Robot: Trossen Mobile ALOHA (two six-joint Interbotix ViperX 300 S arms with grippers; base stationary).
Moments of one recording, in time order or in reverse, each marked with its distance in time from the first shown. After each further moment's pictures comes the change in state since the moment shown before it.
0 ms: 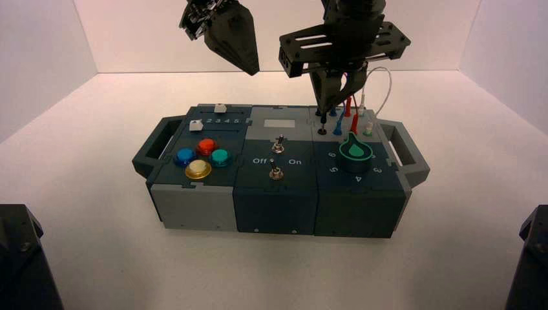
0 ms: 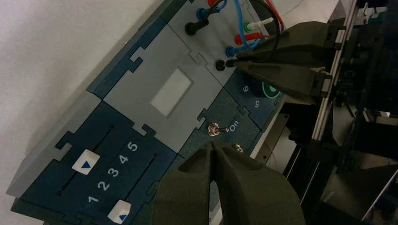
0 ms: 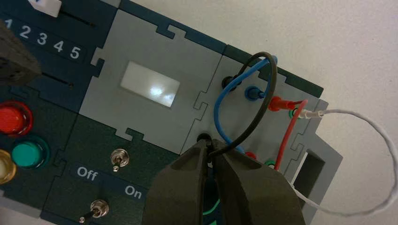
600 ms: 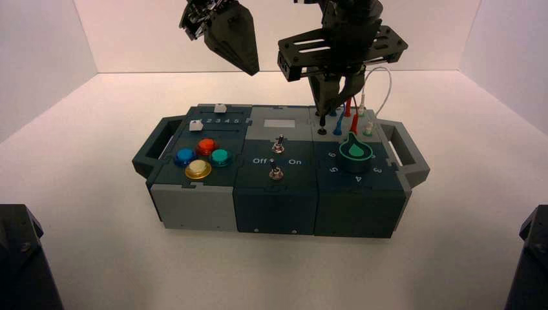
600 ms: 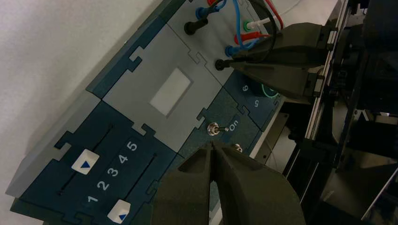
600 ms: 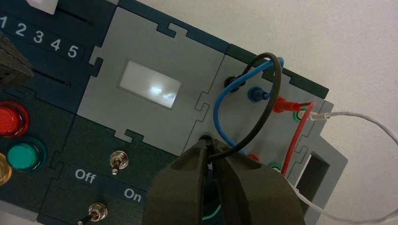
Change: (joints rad) left arm 0.000 0.000 0.000 0.000 0.003 0.002; right arm 0.000 0.015 0.000 -0.002 -0.014 0.000
